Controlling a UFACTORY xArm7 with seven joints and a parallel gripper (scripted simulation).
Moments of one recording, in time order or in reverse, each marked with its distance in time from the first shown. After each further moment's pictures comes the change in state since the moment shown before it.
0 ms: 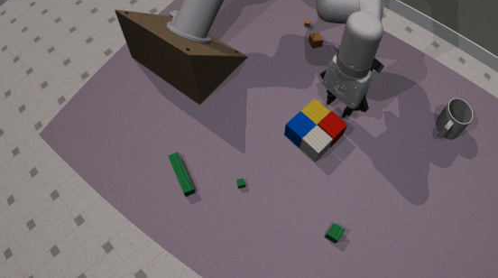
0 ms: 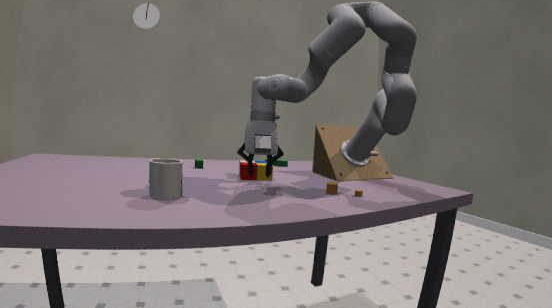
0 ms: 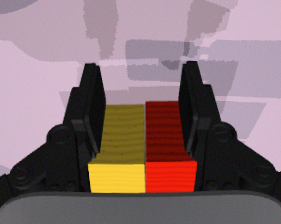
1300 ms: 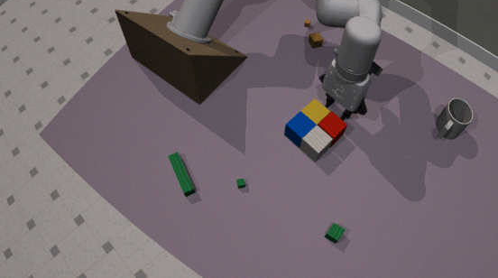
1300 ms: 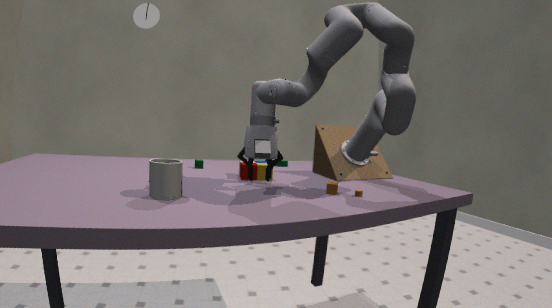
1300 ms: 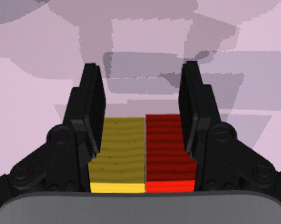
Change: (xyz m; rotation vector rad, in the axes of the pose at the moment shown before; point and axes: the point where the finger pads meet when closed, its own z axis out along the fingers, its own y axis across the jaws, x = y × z) arm 0.000 0.000 0.013 0.001 0.000 0.000
